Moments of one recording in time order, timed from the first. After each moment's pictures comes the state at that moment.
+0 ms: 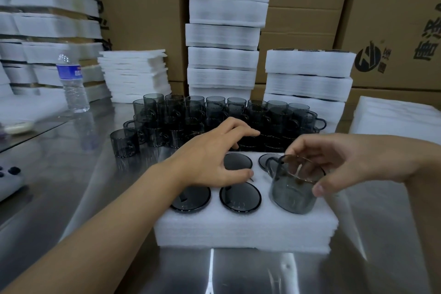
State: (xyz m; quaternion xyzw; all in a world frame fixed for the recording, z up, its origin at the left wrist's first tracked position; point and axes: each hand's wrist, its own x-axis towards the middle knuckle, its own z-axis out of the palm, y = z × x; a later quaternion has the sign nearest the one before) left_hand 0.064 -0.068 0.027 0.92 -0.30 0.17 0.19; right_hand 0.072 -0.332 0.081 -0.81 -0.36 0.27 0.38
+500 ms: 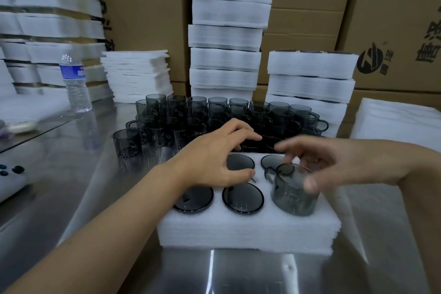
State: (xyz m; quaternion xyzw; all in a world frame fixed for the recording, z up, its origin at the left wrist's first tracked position) left_hand 0.063 -0.069 0.027 0.92 -0.30 0.17 0.19; right_hand 0.062 -0.319 0.087 -0.88 -0.32 0.22 0.26
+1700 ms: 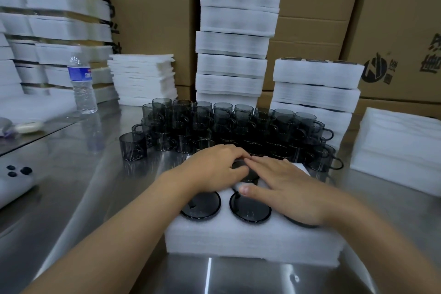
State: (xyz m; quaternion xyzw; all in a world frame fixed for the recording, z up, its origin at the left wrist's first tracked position) left_hand 0.071 -0.073 0.026 0.96 -0.18 0.07 0.19; right_hand 0.062 -0.251 0.031 -0.94 -0.32 0.09 0.08
